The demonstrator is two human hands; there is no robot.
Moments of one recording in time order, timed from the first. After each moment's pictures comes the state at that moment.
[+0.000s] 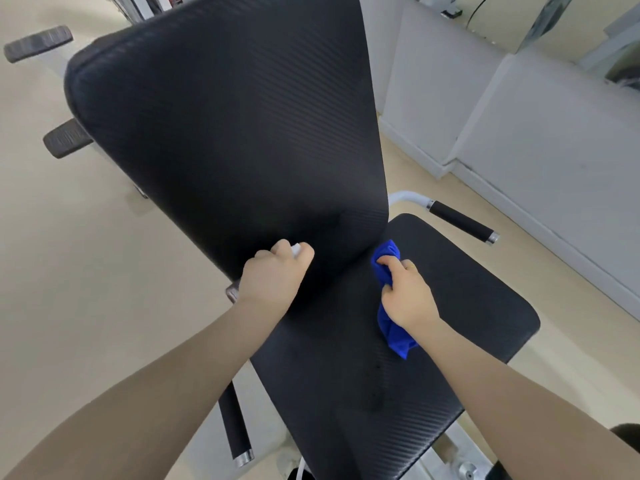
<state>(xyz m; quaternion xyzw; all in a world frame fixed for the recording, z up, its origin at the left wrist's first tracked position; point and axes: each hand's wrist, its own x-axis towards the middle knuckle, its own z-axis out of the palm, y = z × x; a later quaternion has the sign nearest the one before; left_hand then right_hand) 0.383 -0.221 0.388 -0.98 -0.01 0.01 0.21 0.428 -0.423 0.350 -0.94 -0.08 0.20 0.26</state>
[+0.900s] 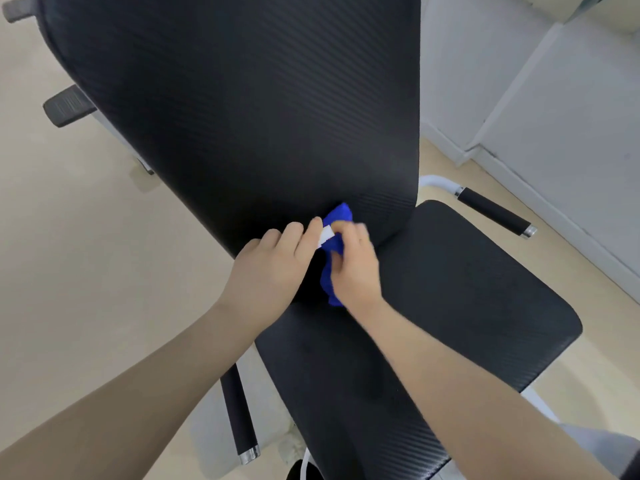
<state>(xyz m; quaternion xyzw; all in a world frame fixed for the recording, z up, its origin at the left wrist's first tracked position) 0.360 -0.192 0.390 -0.99 0.07 -0.12 0.10 0.420 -0.316 0.318 -0.88 -0.16 0.00 0.45</state>
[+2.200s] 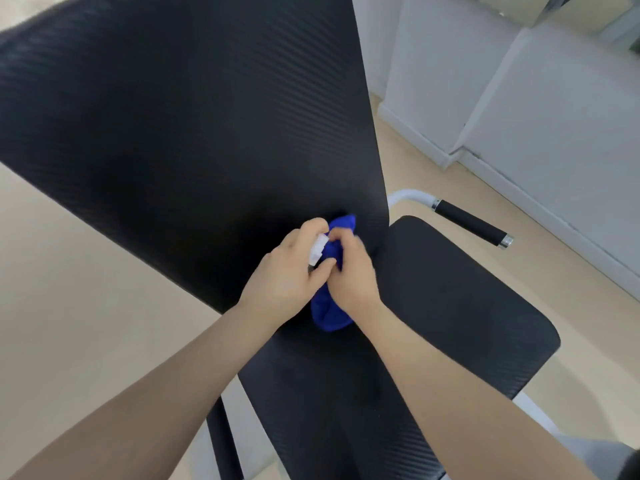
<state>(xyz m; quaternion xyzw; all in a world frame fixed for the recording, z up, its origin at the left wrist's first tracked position) 0.420 -0.239 0.413 -0.95 -0.05 0.03 -0.32 0.461 -0.345 0.335 -0.85 -0.08 0.15 0.50</state>
